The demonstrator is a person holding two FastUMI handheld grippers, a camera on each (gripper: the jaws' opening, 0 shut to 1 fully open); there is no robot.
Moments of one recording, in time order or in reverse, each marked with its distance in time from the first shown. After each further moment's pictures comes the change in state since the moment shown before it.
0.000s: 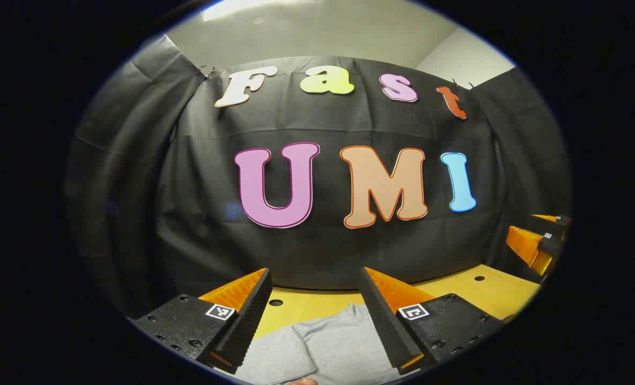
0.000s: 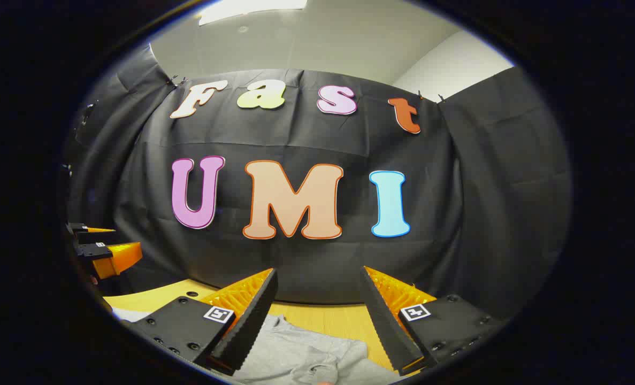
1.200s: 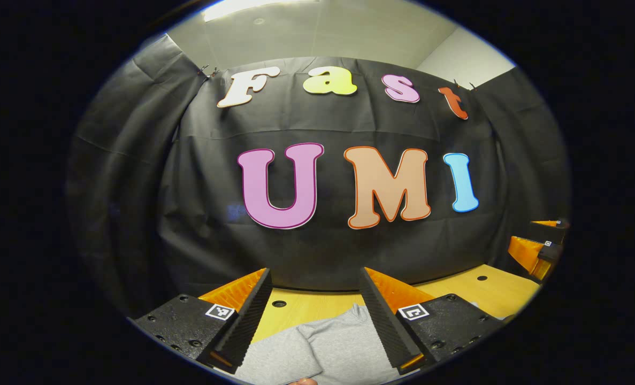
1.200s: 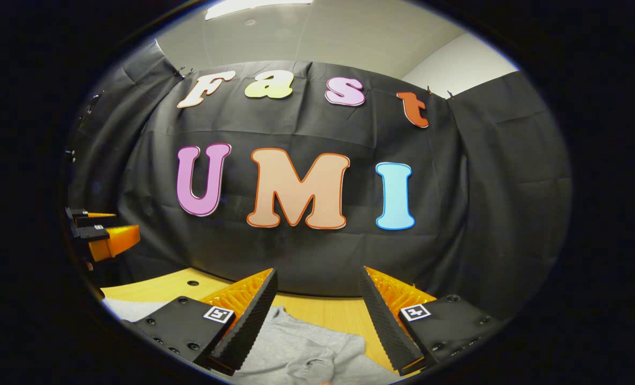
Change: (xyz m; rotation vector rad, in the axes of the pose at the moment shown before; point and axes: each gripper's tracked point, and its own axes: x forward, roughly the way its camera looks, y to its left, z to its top) left arm 0.003 0.008 -0.001 0.010 -0.007 -0.002; right arm -0.003 -0.009 -0.022 -0.050 0.064 0.023
